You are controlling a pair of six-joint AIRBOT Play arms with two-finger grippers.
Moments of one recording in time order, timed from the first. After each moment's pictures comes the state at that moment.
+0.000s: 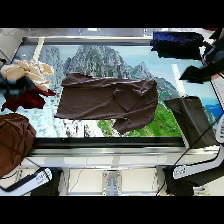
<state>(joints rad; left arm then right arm) 0.41 -1.15 1.11 1.22 -1.01 -1.50 -0.38 -1.61 1.81 1.99 -1.57 -1.87</state>
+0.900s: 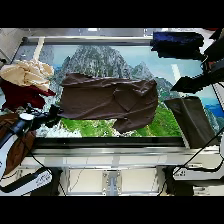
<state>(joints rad) 0.24 -1.21 0.53 0.69 -0.50 -1.62 -0.33 -1.45 1.57 2.10 -1.58 -1.98</state>
